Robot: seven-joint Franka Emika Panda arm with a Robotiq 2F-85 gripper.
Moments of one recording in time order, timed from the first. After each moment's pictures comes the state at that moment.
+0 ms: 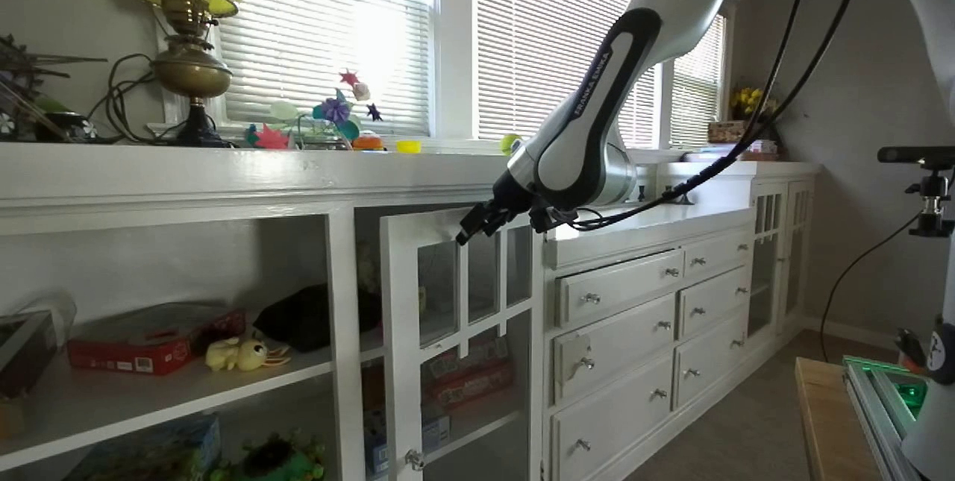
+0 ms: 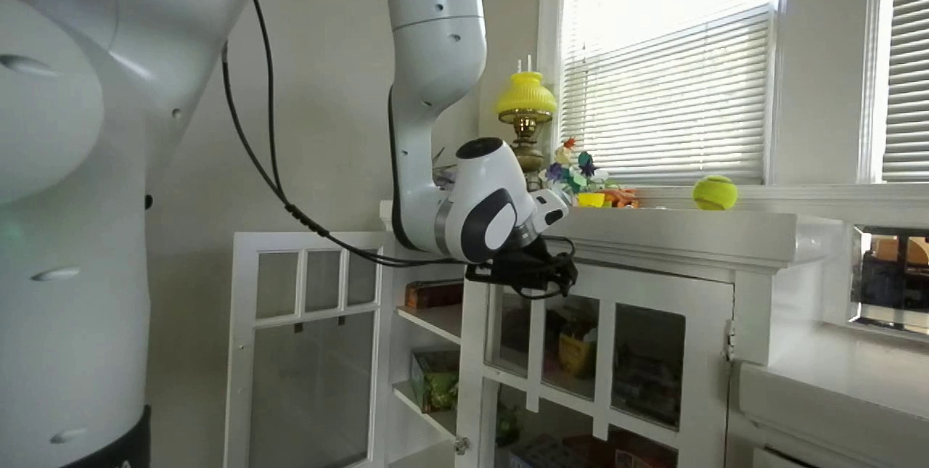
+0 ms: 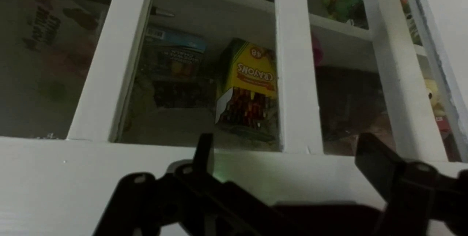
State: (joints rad) arm -0.43 0.35 0.28 -2.41 -0.07 3.57 -0.16
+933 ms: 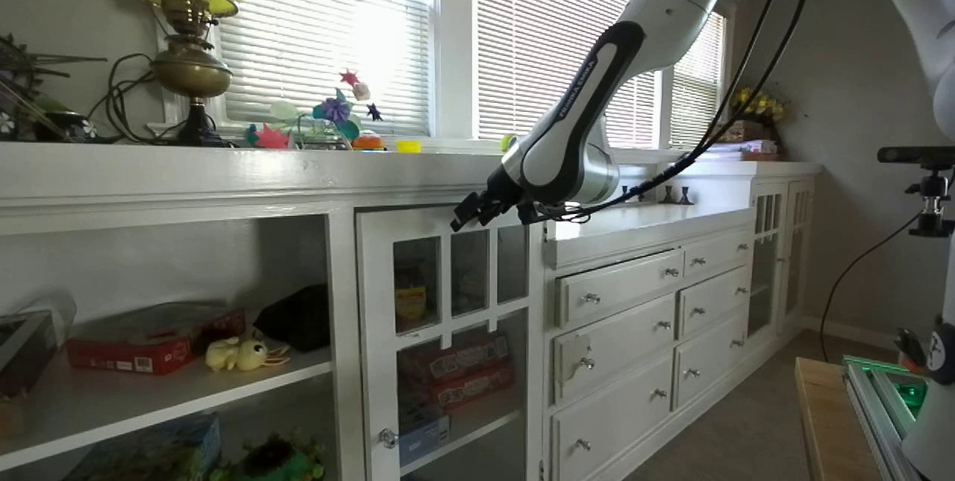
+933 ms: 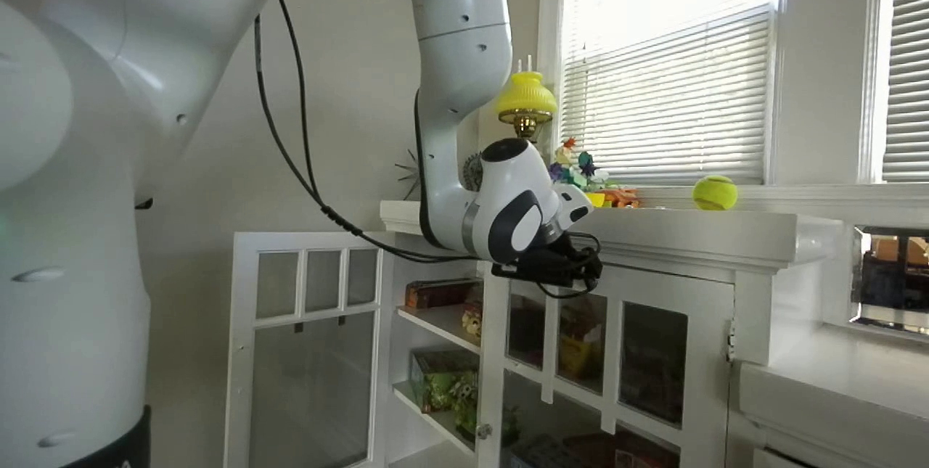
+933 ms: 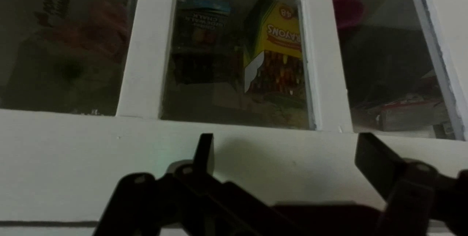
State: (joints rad) arm -0.52 0.43 0.33 -2.29 -0.07 3.57 -0.16
